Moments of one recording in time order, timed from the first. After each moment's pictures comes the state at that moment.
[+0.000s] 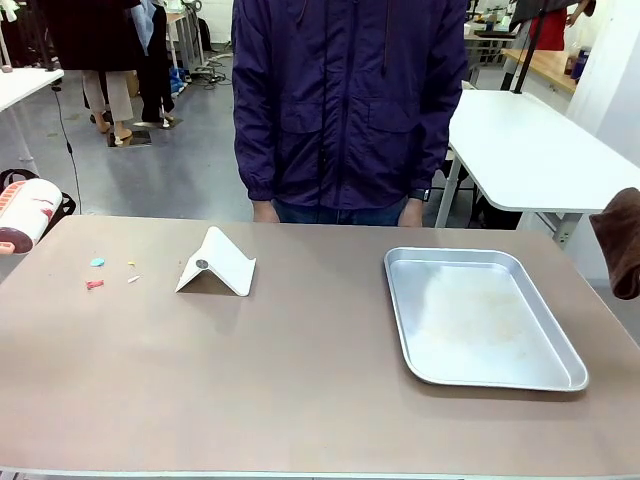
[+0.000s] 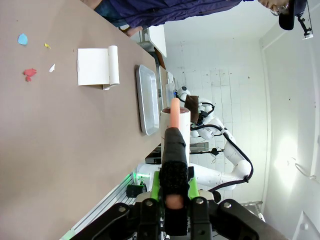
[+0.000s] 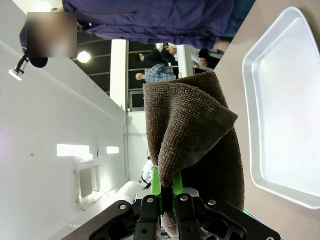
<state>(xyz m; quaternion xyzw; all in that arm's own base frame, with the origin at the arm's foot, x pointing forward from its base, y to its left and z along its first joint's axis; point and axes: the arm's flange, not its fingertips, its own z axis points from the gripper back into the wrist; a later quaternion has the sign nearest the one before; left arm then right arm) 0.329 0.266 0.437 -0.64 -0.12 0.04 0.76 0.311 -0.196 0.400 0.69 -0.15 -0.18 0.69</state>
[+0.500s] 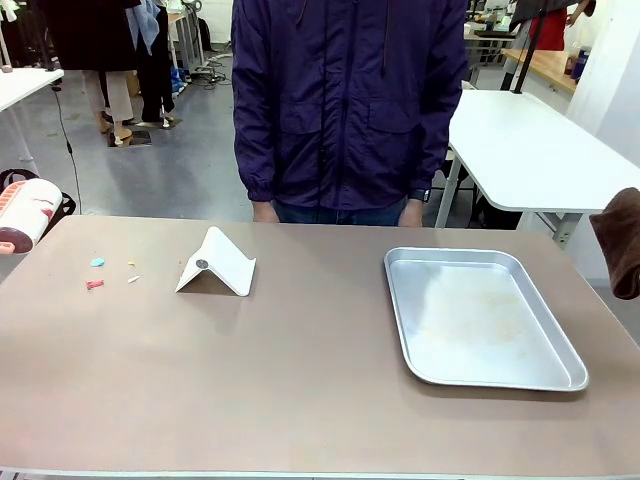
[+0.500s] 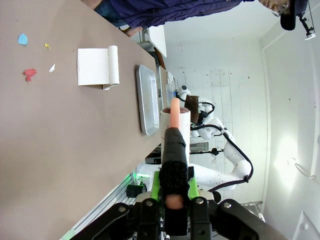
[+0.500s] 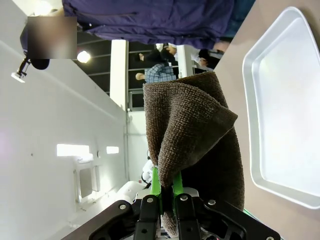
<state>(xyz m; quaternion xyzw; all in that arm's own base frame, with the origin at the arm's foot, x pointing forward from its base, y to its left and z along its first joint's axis) 0.329 0.266 0.437 -0.64 -0.12 0.04 0.76 0.311 -0.196 0.400 0.69 -0.15 -0.18 0.69</state>
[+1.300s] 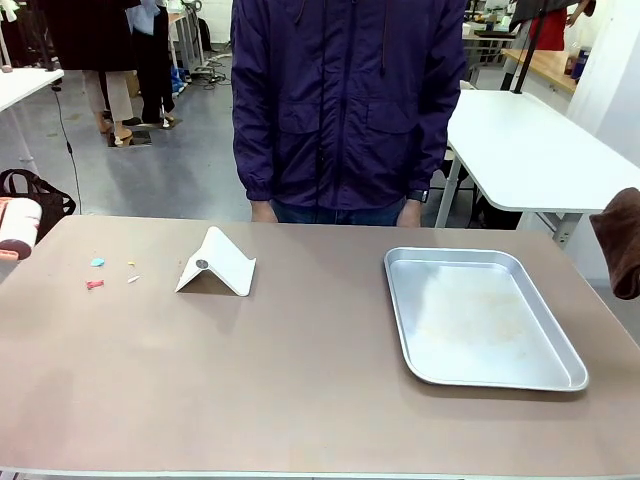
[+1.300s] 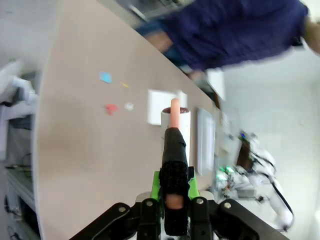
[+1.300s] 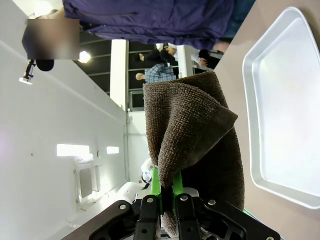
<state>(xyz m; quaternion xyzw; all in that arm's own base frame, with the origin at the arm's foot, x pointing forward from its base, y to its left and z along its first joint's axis) 0.345 0.316 0.442 -0.49 -0.19 0.15 0.84 0.311 -0.196 0.400 0.69 -0.15 -0.18 0.69</state>
